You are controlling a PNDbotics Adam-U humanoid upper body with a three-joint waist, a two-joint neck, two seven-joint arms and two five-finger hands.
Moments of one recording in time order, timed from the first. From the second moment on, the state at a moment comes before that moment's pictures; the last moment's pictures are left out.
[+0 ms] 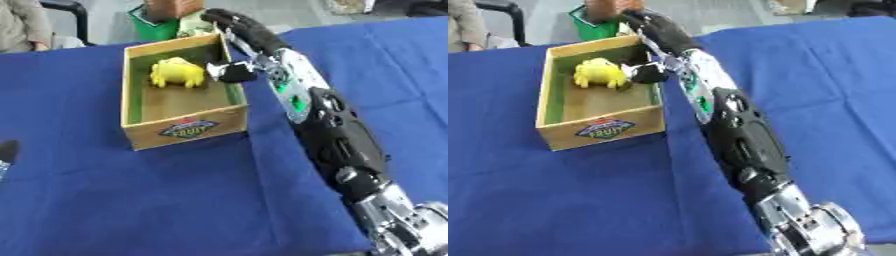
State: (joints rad) left arm -0.12 0.22 0.14 -1.73 0.21 -0.08 0.11; right arm -1.00 -0.14 0.06 -1.01 1.06 -0.29 0.11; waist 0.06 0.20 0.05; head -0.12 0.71
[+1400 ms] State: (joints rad) left arm -0.12 0.22 0.15 -1.73 0.21 -0.08 0.12; right arm -0.79 -0.43 -0.02 -1.12 0.77 -0.24 0.06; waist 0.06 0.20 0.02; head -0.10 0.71
